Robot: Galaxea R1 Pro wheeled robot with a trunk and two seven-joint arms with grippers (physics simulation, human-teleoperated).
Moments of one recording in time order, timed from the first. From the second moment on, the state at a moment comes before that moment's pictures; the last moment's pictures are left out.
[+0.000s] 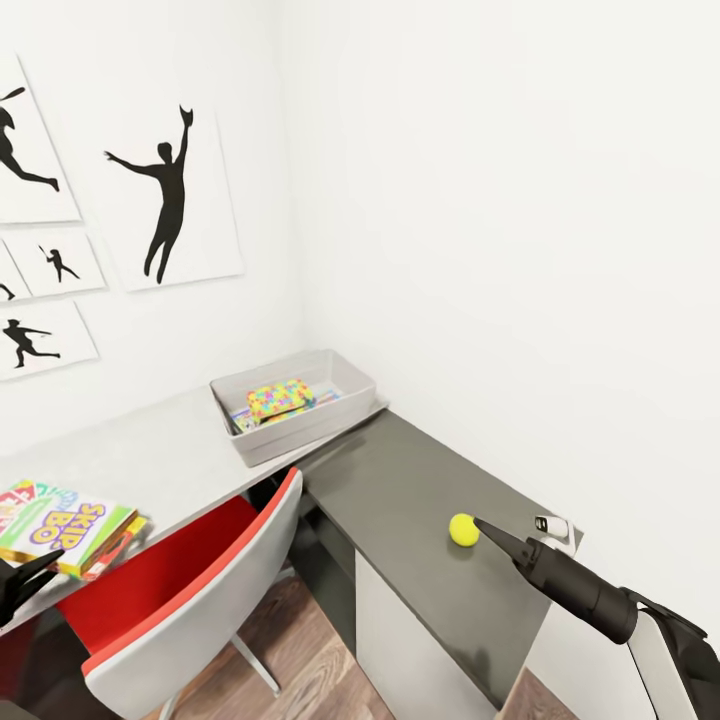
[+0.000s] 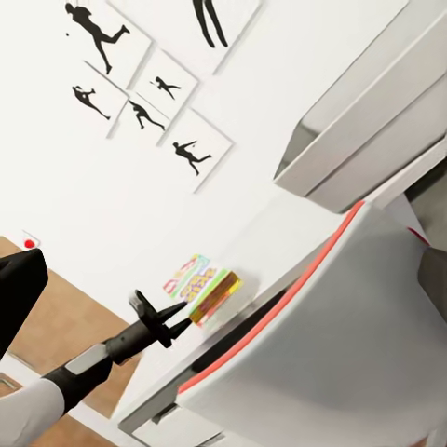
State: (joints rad) left arm -0.45 0.49 0.93 -0.69 0.31 0.95 -0.97; right arm -0.17 -0.12 -0.29 -1.48 -0.61 0.76 1.10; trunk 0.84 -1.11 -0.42
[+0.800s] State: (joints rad) left arm -0.44 0.62 0.56 -0.88 0.30 1.01 -1.46; right arm -0.17 -0.11 -0.29 -1.48 -0.60 0.76 1.10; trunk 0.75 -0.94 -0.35
